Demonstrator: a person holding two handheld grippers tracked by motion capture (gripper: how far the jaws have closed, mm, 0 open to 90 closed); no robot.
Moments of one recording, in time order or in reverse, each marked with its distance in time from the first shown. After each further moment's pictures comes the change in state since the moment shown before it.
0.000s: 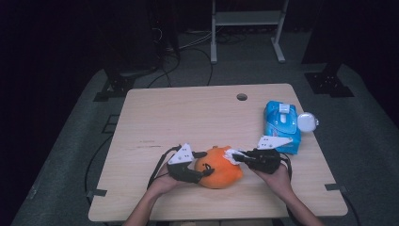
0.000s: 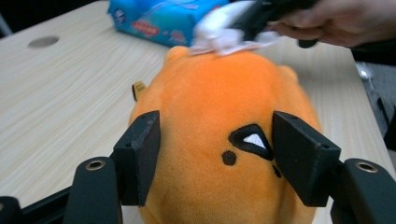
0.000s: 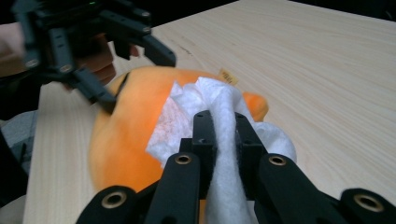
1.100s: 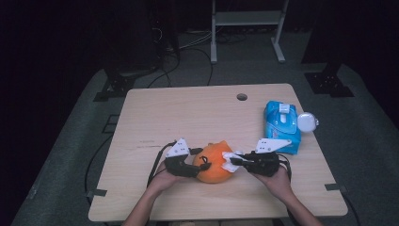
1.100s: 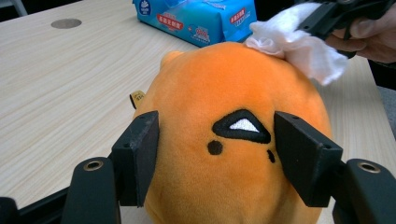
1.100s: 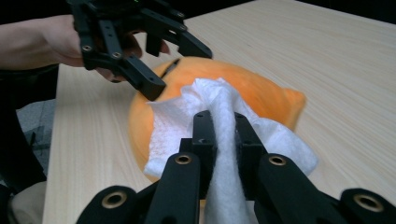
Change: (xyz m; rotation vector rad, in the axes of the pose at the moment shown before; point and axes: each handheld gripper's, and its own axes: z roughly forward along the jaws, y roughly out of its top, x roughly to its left) left arm 0.012 -0.004 0.001 -0.010 0.031 -0.084; right arm 0.011 0.004 -0.001 0.012 0.036 -0.040
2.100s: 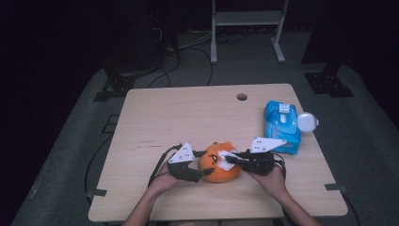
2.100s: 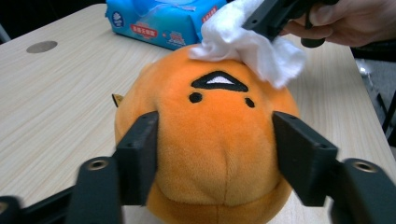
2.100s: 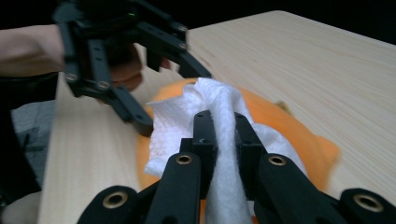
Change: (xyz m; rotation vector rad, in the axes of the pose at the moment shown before) left arm -0.013 0.006 0.002 0.005 -0.038 0.114; right arm 0.006 0.009 0.011 -0.030 -0.012 -0.036
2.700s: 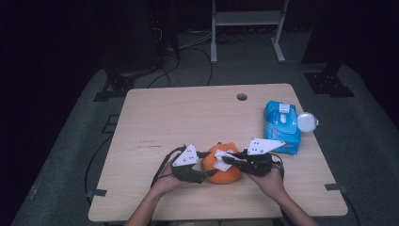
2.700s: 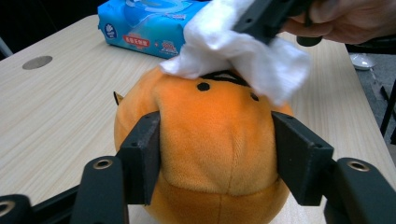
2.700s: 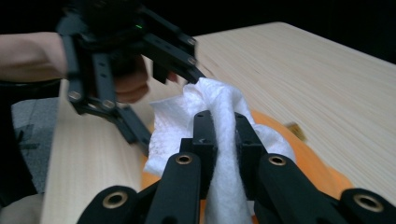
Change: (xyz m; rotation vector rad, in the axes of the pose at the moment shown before) left arm -0.009 0.007 0.005 -0.005 -0.009 0.067; right arm 0.012 0.011 0.001 -0.017 0.005 -0.058
